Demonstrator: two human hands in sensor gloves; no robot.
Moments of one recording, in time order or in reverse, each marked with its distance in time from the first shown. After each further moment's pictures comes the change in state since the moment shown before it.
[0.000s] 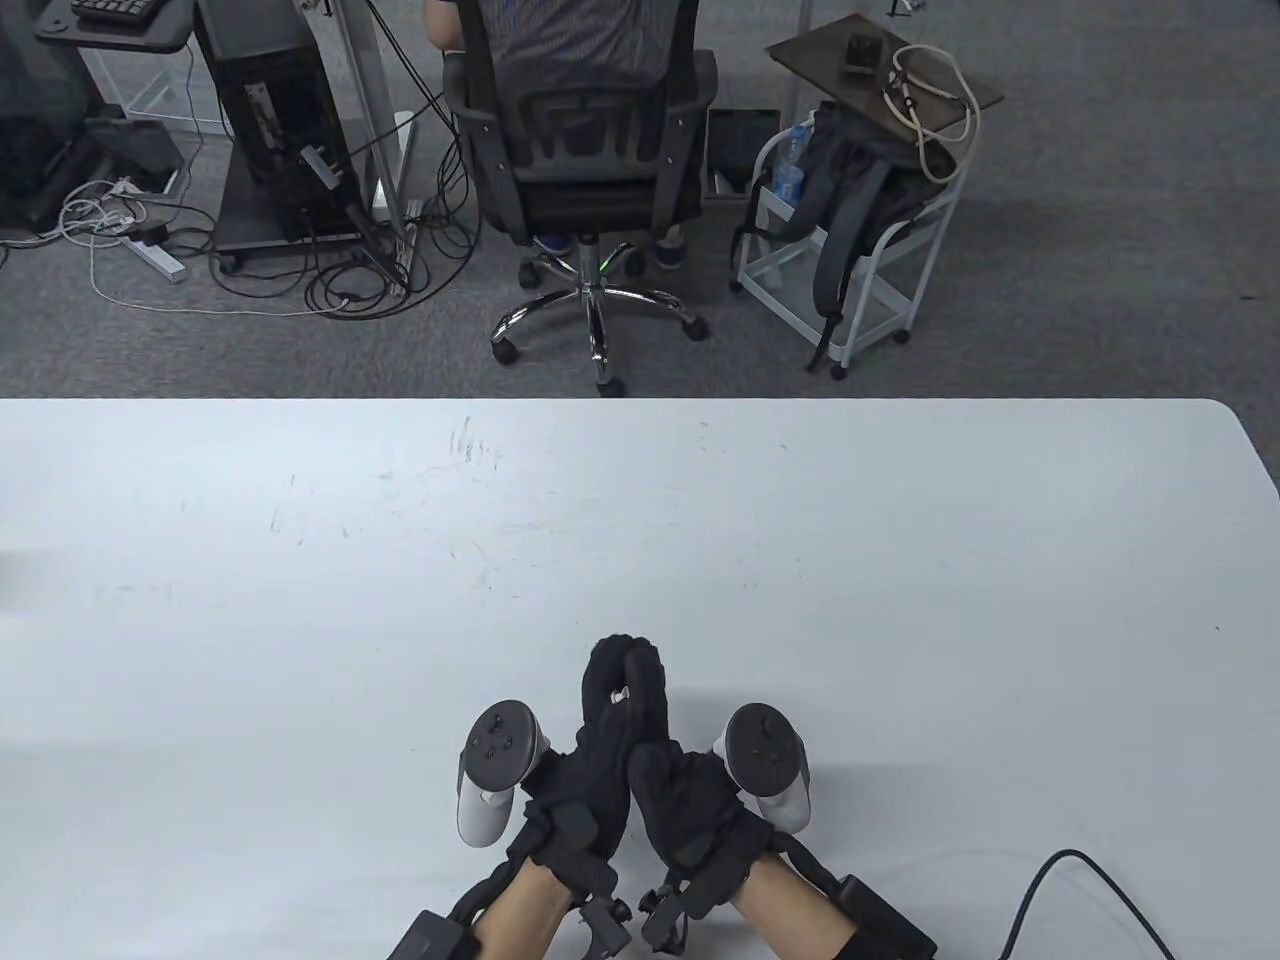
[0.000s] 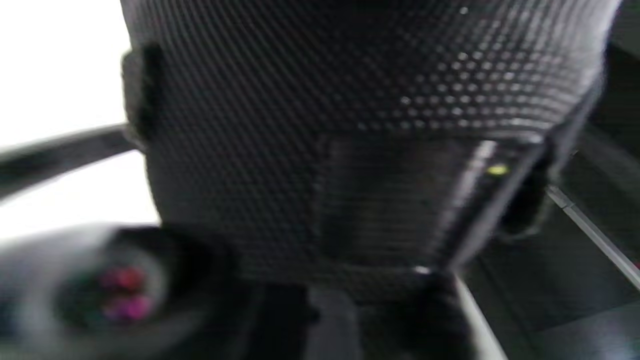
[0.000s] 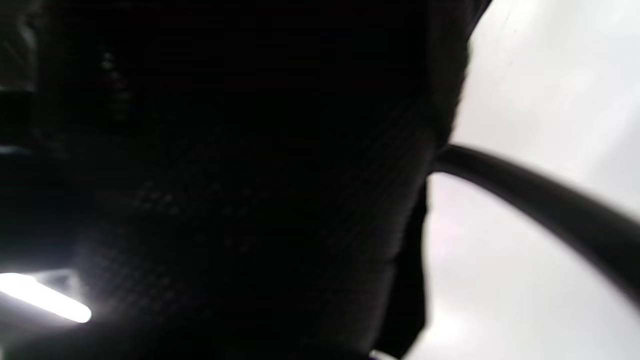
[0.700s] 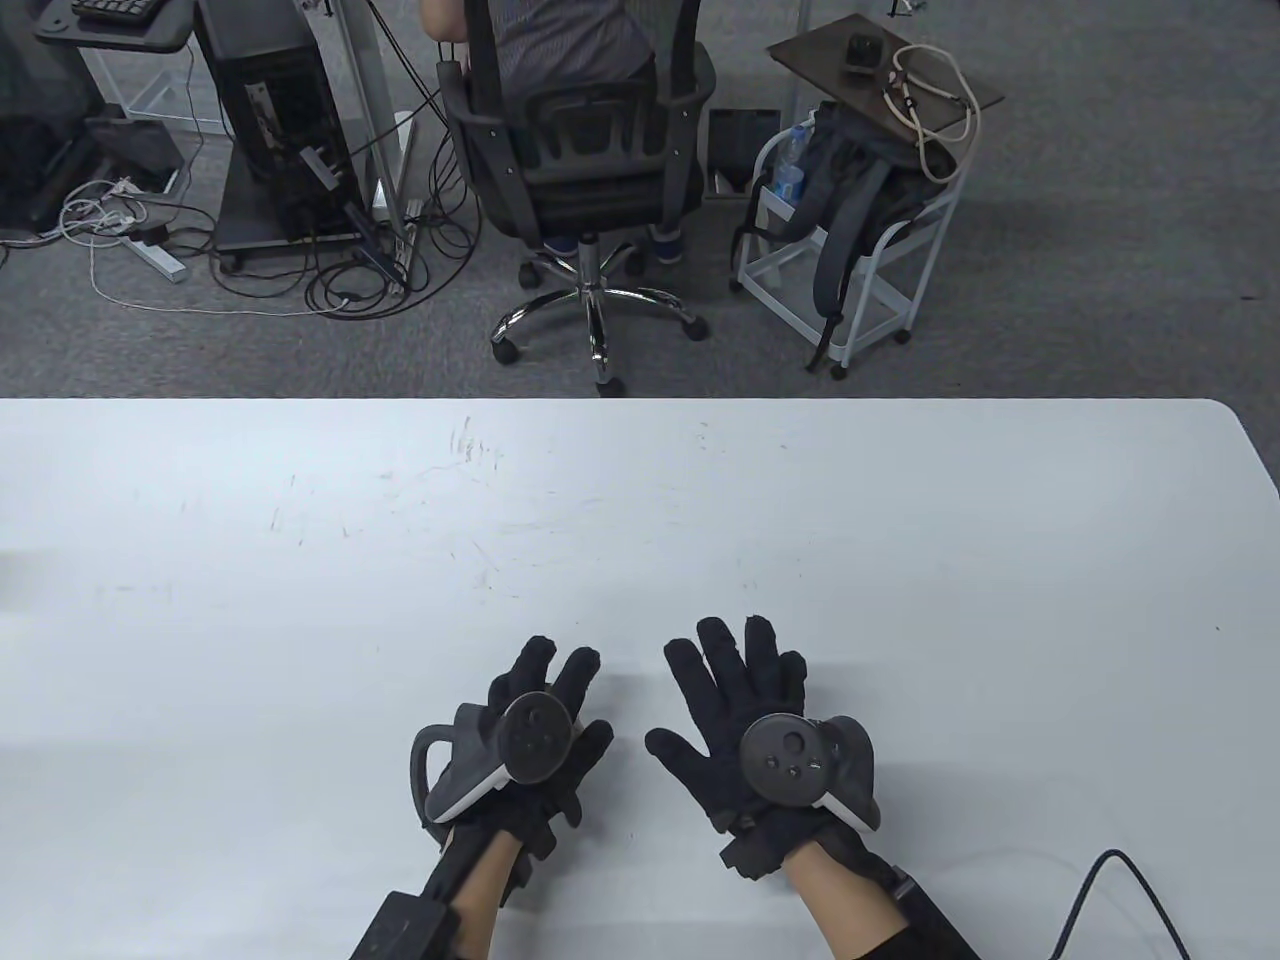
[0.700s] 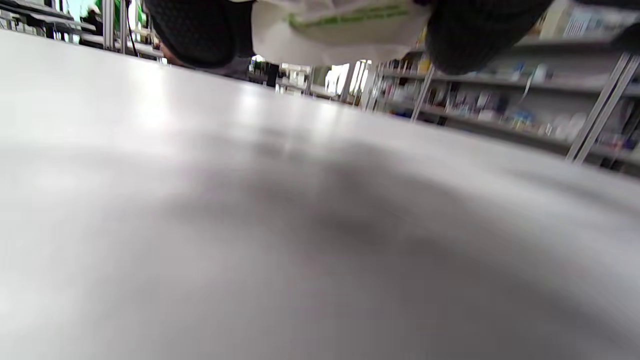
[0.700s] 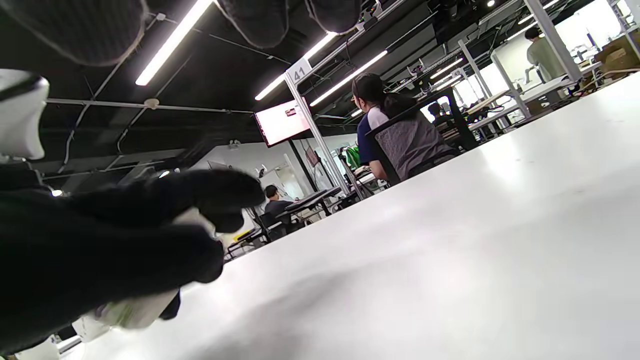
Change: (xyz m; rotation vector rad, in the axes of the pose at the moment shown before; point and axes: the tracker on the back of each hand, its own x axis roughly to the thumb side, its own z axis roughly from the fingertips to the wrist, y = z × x) left_hand -0.020 0.048 0.002 0.091 0.488 -1.207; right_hand 0.006 -0.062 0.022 -0.285 0.131 0.874
